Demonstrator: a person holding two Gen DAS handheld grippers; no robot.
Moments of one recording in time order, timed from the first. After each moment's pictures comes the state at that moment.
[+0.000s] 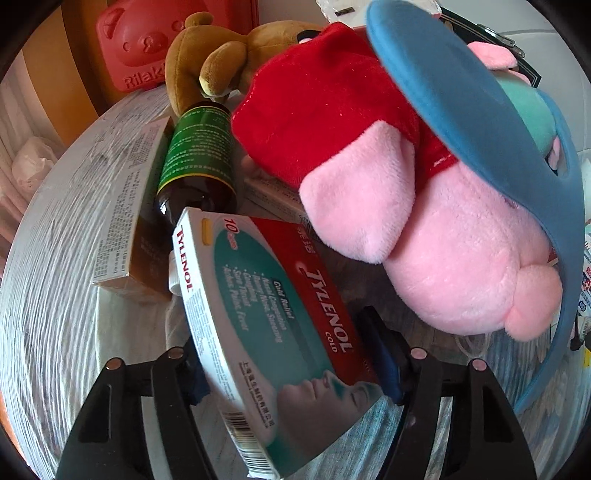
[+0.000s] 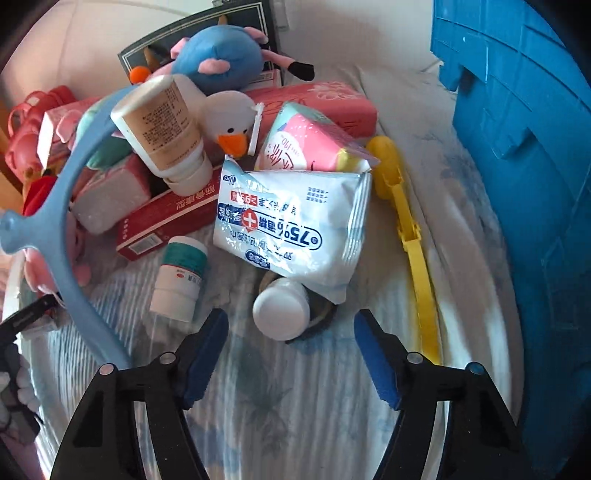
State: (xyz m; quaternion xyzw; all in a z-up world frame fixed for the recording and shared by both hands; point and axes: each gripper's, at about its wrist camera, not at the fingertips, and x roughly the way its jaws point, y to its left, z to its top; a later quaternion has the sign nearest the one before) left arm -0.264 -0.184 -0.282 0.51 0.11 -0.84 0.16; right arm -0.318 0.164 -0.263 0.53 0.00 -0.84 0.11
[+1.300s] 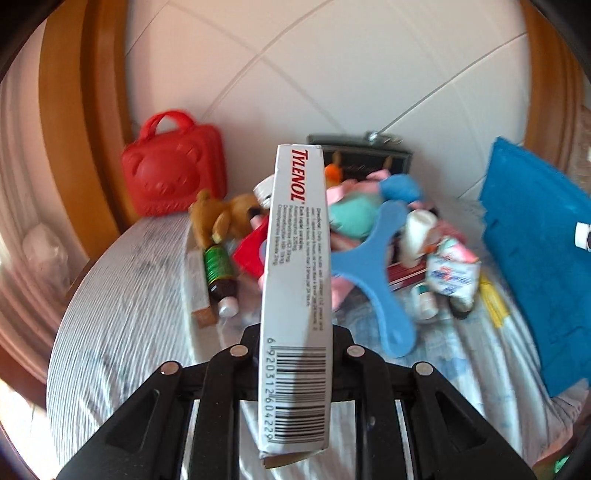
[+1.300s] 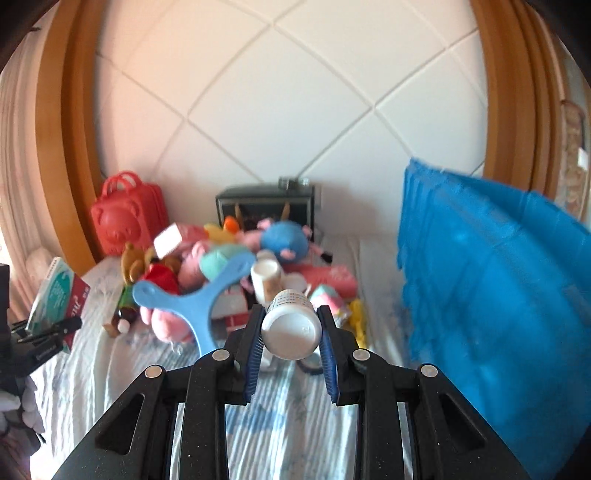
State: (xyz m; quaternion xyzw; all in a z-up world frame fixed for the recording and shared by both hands) left arm -0.097 -0.119 -0.099 0.33 0.04 -0.94 0.08; right arm -0.119 0.176 -0.046 0.25 0.03 -0.96 0.14
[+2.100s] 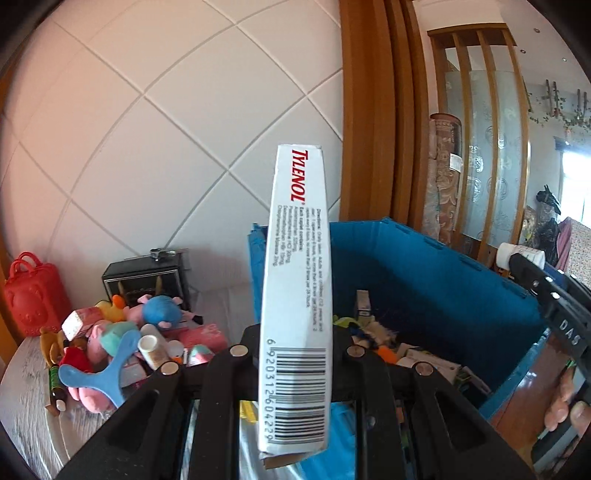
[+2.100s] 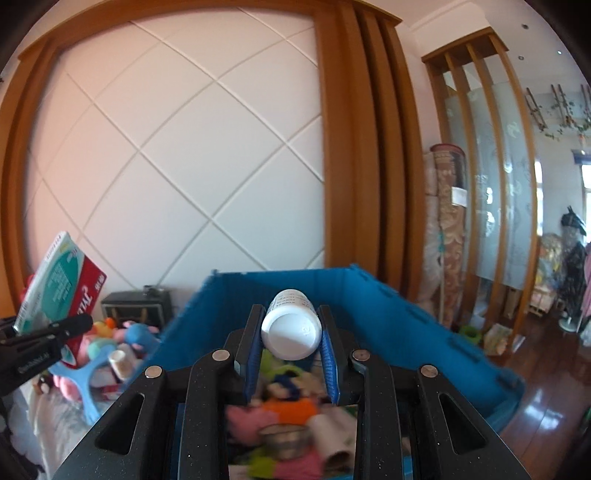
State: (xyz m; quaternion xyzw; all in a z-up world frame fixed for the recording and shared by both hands) left arm -0.095 0.274 0.049 0.19 -0.01 -0.97 -0.13; right arm -0.046 0.474 0.056 0.10 0.00 -0.99 -0.03
